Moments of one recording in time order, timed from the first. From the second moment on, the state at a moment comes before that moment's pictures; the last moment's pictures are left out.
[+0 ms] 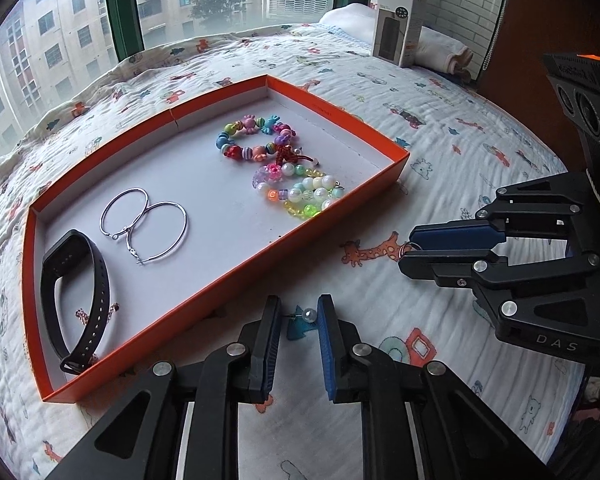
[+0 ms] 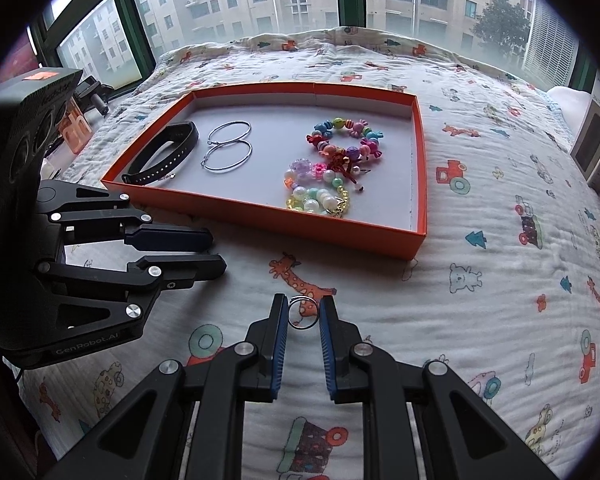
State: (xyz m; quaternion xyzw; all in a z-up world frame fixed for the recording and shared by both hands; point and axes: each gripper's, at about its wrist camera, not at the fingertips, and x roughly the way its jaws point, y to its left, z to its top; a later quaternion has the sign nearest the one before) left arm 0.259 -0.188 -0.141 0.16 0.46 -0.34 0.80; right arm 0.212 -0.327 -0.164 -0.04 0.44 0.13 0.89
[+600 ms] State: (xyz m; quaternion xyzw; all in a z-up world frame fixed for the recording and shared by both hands) left arm 0.248 -0.159 -0.132 0.11 0.47 -0.33 0.81; right arm 0.200 -0.333 -0.152 -0.01 0.43 0.11 0.90
